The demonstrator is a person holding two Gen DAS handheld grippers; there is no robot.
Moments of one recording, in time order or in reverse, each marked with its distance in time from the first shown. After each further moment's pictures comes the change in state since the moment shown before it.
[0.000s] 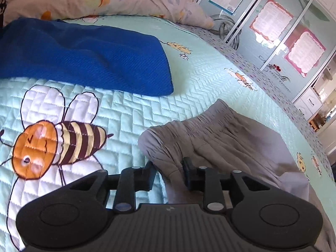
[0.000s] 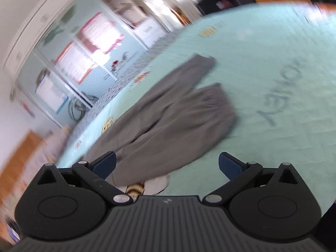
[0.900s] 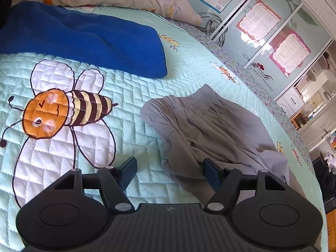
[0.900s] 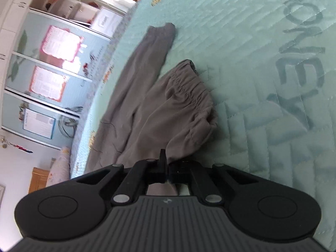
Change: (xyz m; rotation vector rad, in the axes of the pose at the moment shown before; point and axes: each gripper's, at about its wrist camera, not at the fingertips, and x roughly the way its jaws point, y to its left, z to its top) left arm -0.021 0.022 -0.035 -0.031 0.033 -0.115; right arm 0.086 -0.022 0.021 0.303 0.104 -0.045
